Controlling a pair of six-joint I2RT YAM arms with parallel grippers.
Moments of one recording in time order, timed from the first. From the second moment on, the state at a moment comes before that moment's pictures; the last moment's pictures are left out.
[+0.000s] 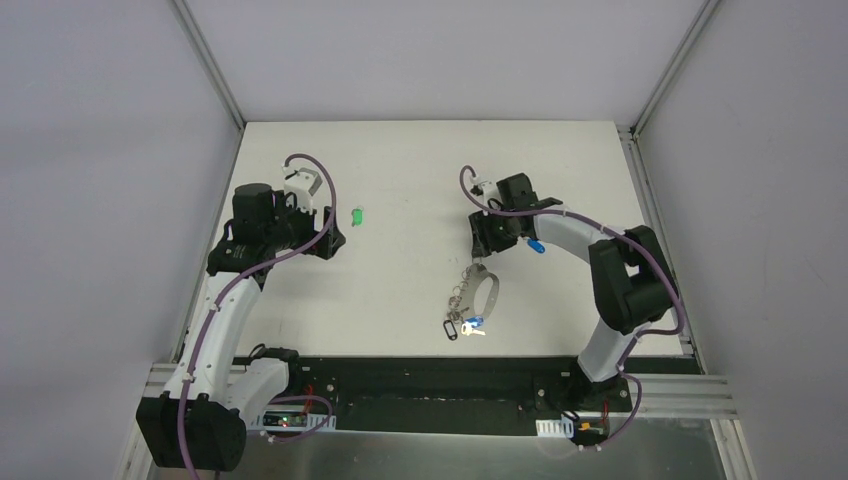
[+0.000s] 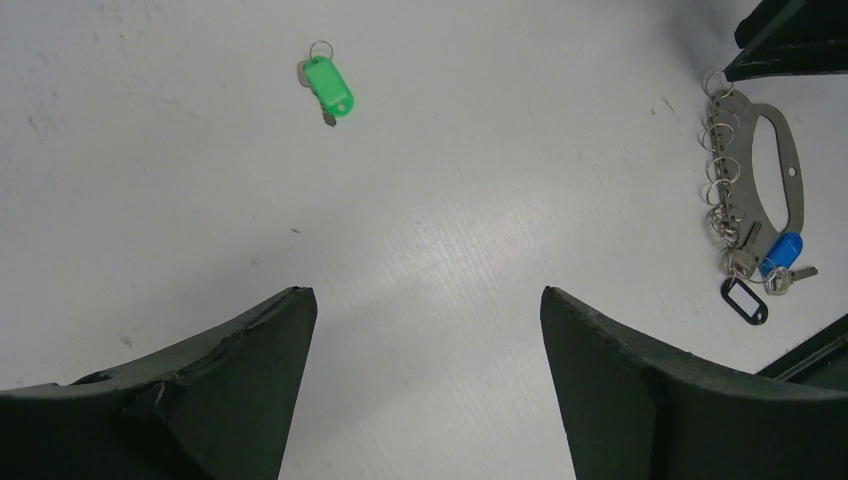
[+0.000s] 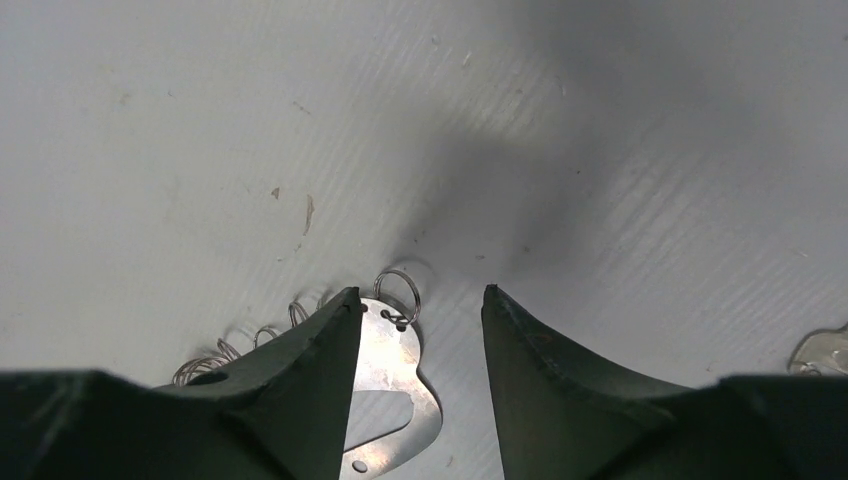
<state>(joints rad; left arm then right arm) -0.03 0.94 0.85 -0.53 0.42 0.11 0.43 1.73 1.08 -0.39 -0.32 -0.01</state>
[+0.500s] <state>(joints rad) -0.03 0.94 0.85 -0.53 0.42 0.10 0.44 1.79 1.10 -0.42 -0.36 -0.01</state>
